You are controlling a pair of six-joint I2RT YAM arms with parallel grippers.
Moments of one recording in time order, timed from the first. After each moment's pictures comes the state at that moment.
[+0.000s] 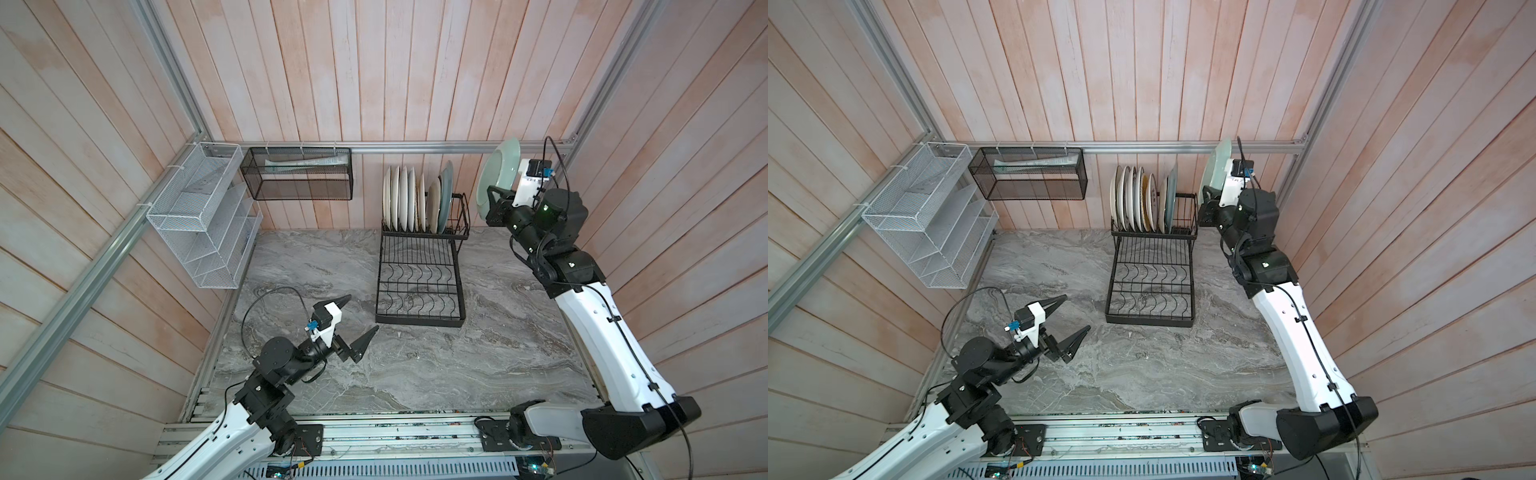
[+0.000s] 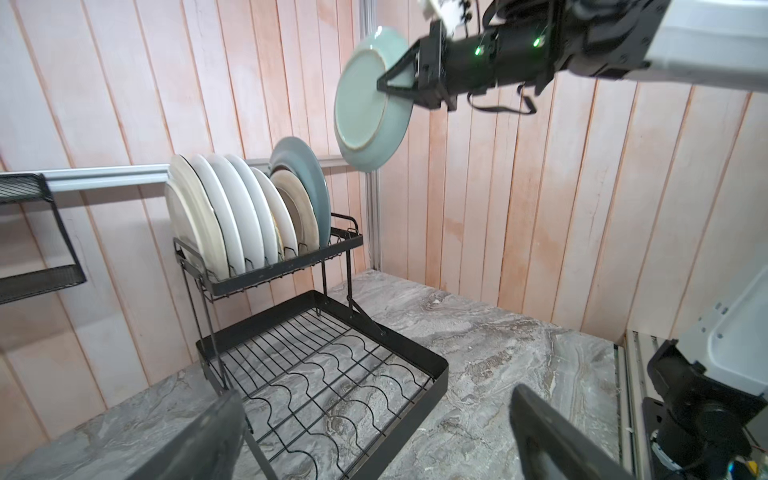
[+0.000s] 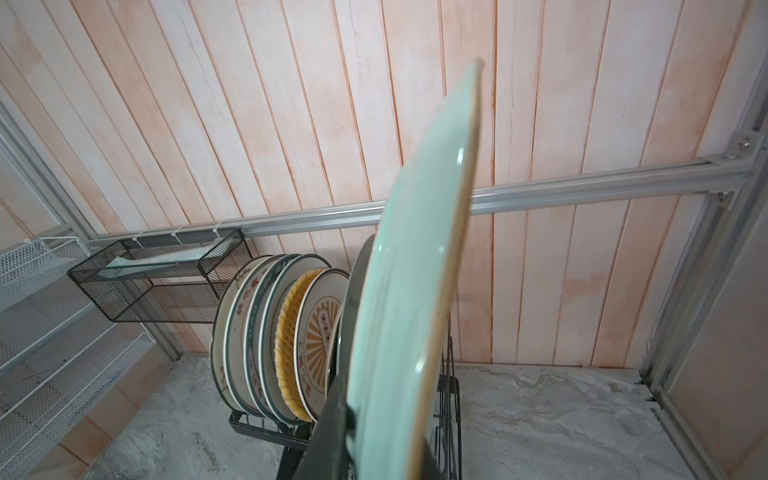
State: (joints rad) left arm -0.72 0.50 0.44 0.22 0.17 0.04; right arm 0.30 1.33 1.59 -0.28 0.02 0.23
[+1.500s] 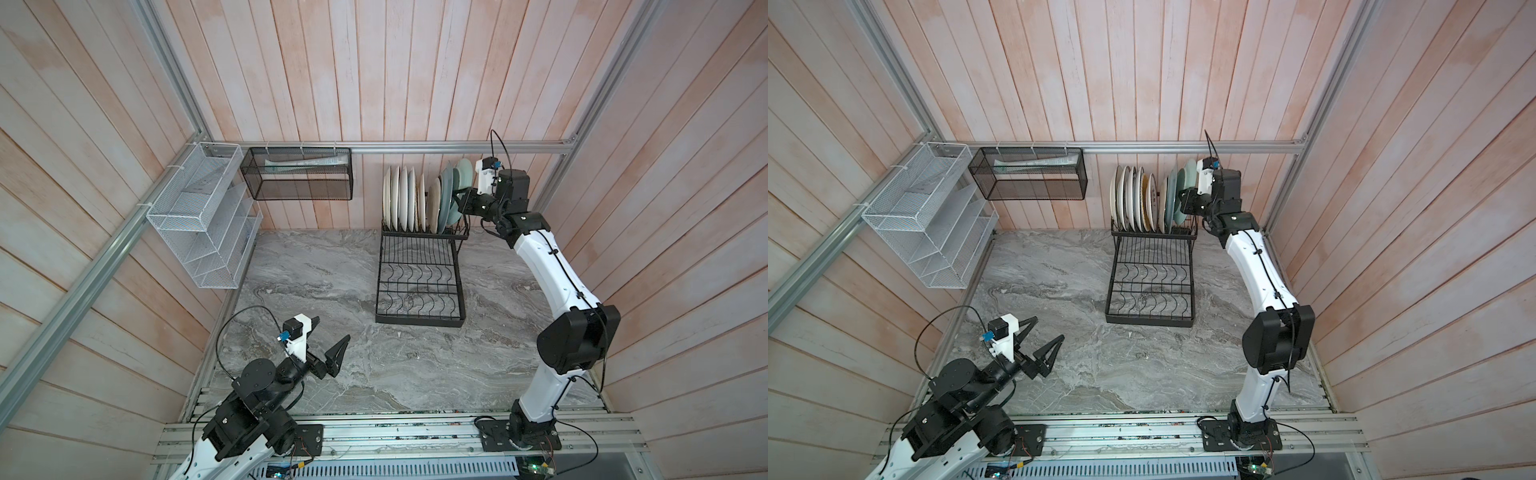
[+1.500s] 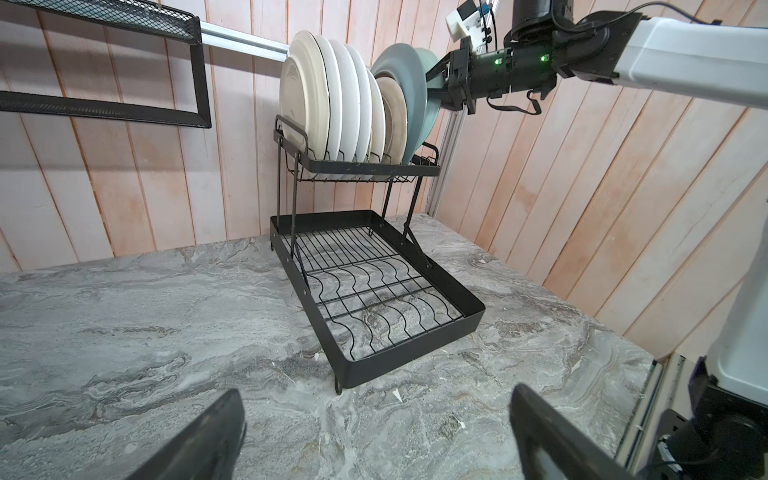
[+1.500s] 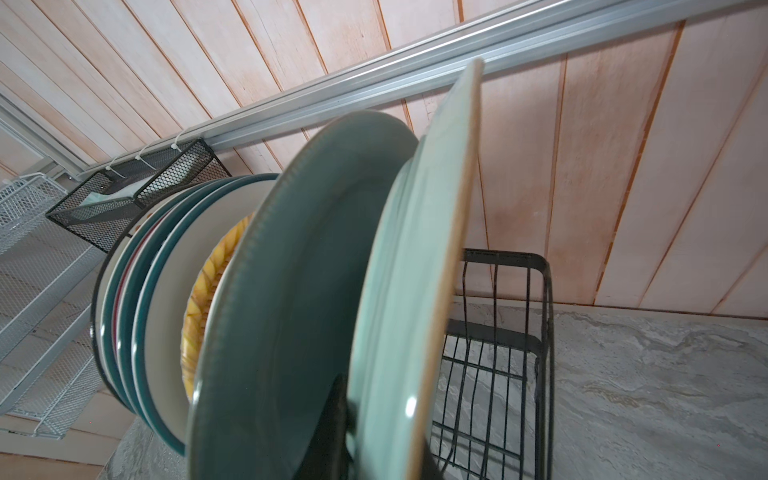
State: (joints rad) left arm -0.71 0.18 0.44 -0.30 -0.07 -0.17; right arm 0.21 1.82 1.89 -0.38 -0.30 0.32
